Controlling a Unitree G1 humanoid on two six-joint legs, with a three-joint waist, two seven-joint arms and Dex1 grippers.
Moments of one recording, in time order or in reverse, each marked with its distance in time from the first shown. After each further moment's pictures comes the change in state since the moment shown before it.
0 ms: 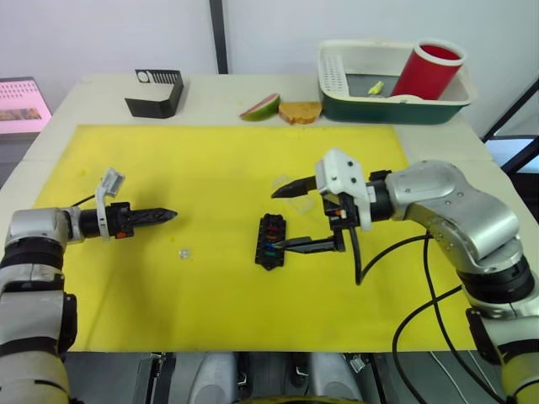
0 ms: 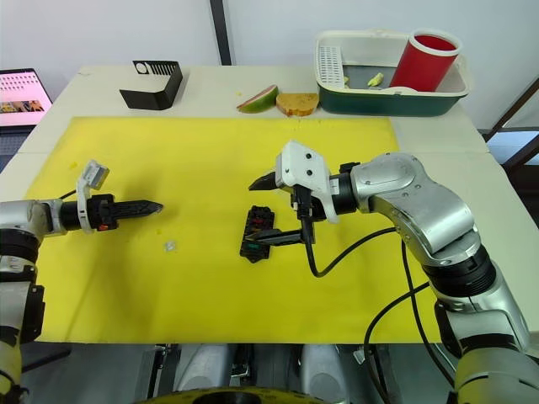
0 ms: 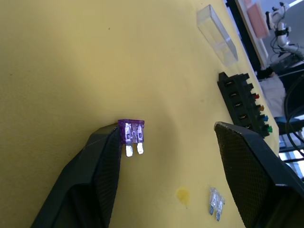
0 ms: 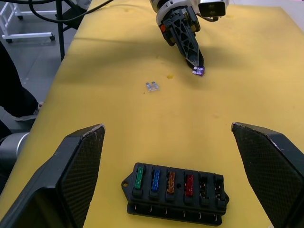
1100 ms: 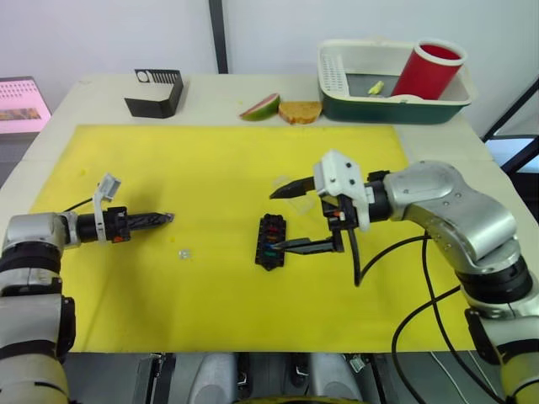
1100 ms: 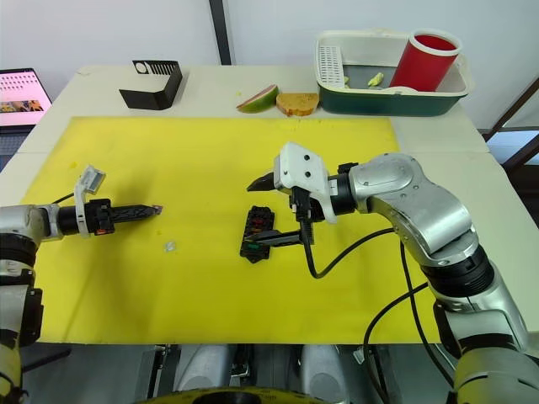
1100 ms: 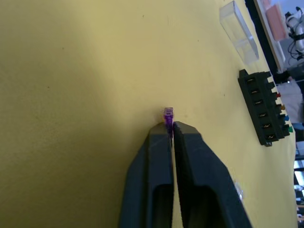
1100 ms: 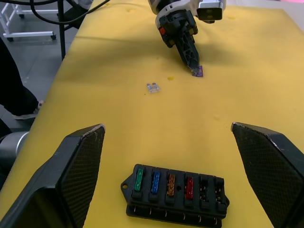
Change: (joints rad) left arm 0.031 0.004 0.025 -0.006 0.022 0.000 0.029; right arm 0.000 0.009 0.008 0.000 -0.008 -0.013 0.004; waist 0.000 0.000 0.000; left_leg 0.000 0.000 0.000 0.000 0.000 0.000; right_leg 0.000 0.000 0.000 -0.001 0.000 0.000
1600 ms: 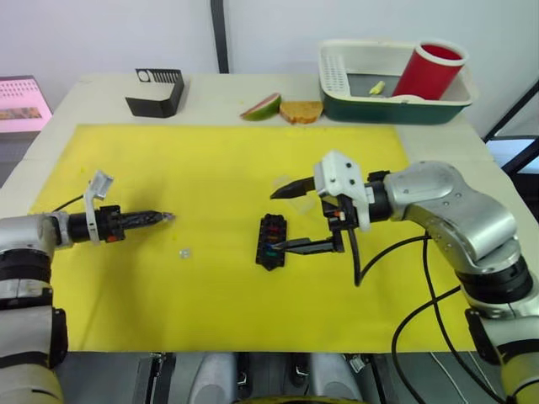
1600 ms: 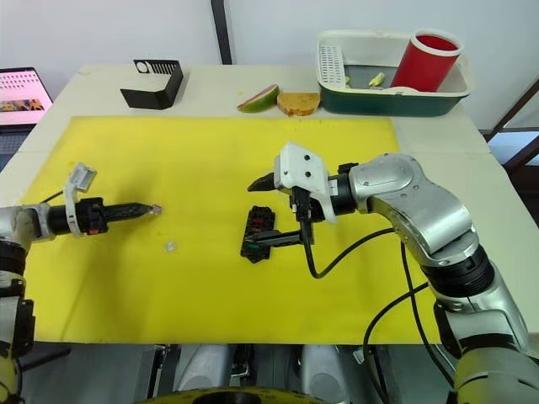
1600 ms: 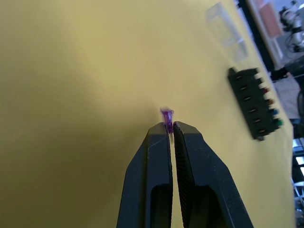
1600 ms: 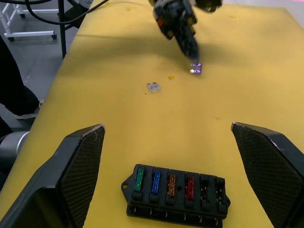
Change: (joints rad) left arm 0.094 0.044 0.093 -0.254 -0.085 0.061 -0.004; right arm 0.001 -0.008 -0.001 0.000 0.002 0.005 0.000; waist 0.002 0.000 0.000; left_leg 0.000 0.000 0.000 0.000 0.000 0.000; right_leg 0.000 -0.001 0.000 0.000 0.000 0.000
